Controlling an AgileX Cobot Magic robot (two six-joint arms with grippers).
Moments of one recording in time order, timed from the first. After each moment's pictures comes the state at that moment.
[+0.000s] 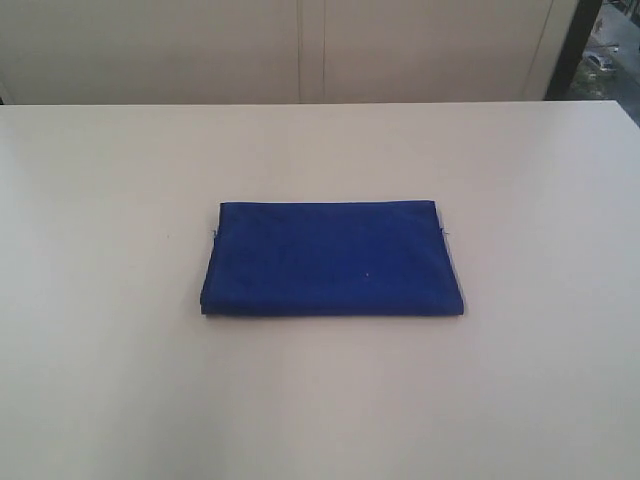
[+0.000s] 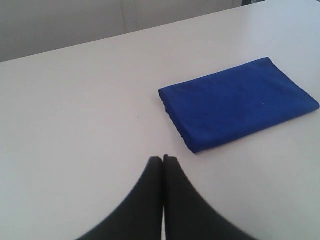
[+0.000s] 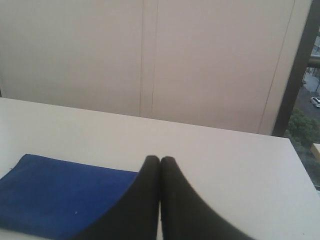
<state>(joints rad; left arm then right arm) -0.19 0.31 -0.65 -0.28 0.87 0.29 -0.01 0.15 -0.45 0.17 0.47 -0.18</state>
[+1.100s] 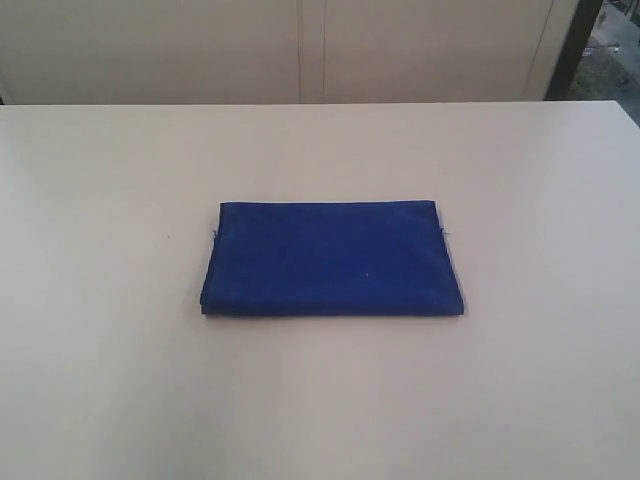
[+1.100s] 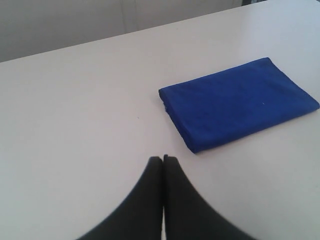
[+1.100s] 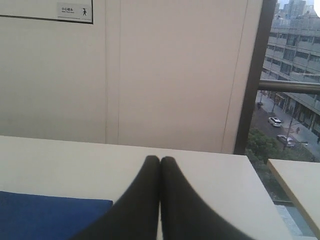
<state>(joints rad) -0.19 0.31 -0.65 -0.28 0.87 0.29 -0.14 0.04 -0.45 0.17 0.47 -0.18</state>
